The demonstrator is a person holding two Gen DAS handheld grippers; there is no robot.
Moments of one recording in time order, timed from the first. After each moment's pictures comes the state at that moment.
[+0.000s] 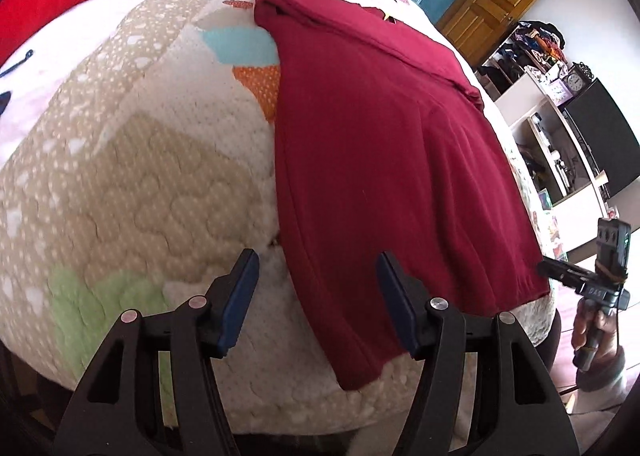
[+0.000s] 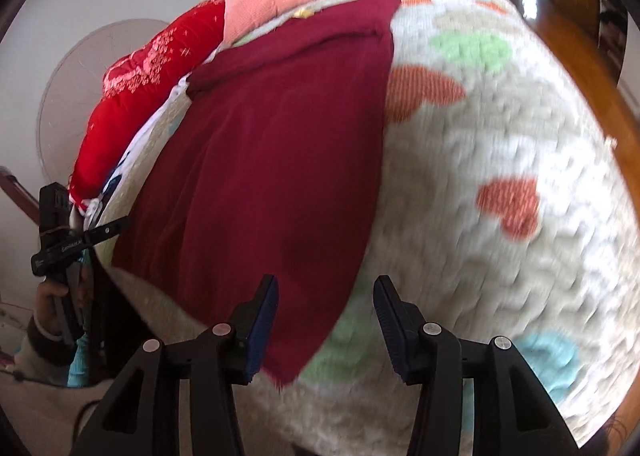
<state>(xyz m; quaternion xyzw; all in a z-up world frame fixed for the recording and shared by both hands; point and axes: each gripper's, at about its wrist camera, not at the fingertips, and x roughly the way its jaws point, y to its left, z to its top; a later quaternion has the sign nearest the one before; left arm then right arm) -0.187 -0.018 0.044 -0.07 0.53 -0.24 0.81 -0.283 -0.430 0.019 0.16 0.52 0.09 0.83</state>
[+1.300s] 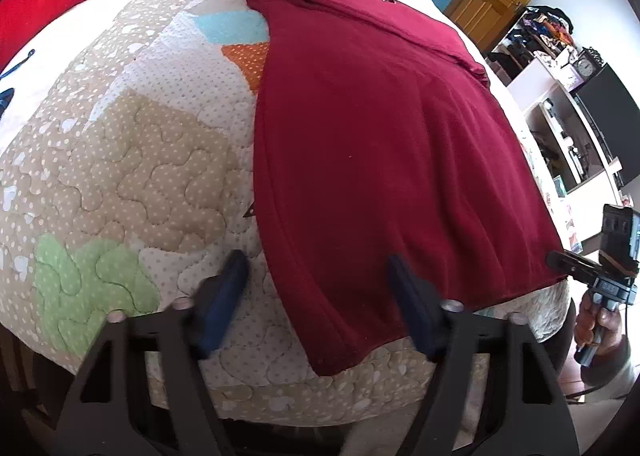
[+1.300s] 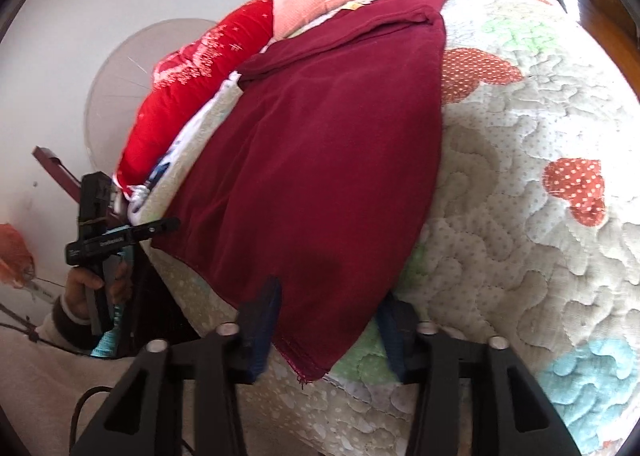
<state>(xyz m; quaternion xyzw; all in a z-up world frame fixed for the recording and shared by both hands) -0.201 -0.032 0.037 -0.04 0.54 -0.23 0.81 -0.274 -0.419 0.000 0.20 0.48 0.19 0.83</state>
